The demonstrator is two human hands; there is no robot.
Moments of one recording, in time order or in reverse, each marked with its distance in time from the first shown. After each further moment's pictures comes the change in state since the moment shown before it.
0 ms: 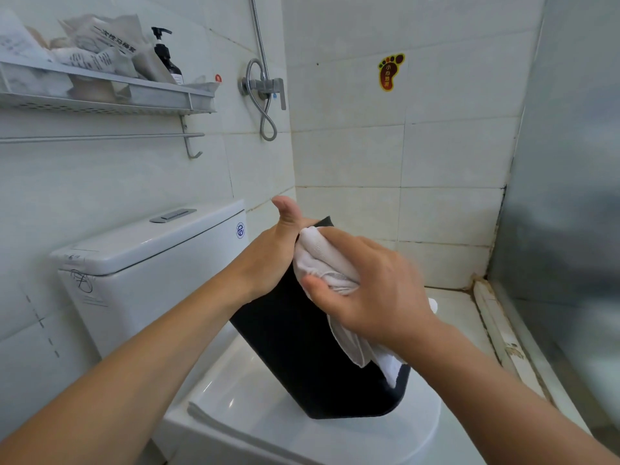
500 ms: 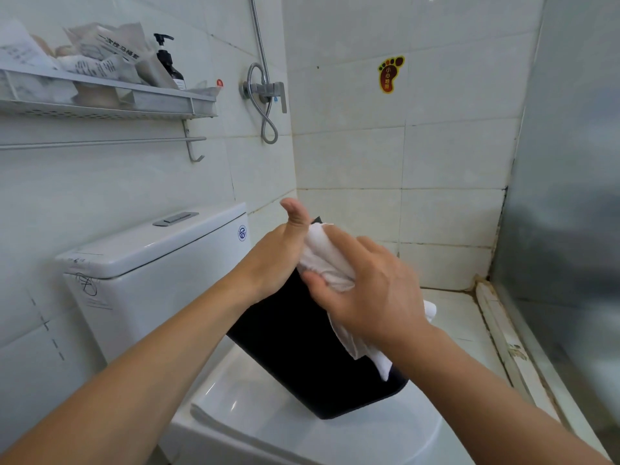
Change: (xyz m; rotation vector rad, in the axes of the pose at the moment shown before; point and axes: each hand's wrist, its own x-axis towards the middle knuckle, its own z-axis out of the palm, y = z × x) left_hand 0.015 -0.015 0.000 0.042 0.020 -0.012; right_hand 0.001 -0.003 0.010 -0.120 0.118 0.029
